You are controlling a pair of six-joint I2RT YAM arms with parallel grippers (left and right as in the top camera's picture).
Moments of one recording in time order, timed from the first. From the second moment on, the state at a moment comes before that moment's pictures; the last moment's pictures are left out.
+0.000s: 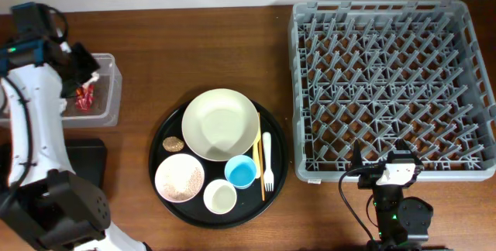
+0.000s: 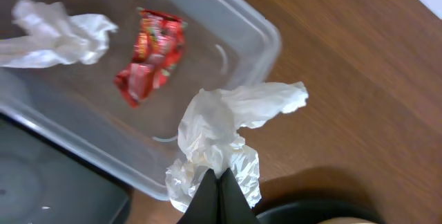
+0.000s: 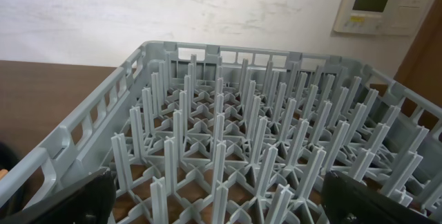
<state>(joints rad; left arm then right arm) 0.31 1.84 1.81 -1.07 0.01 -0.34 -0.06 0.01 0.01 -0.07 -0.02 -0.08</state>
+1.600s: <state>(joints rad) -0.22 1.77 1.39 -1.39 0.23 -0.23 -0.06 0.01 0.01 -0.07 -0.02 -0.08</state>
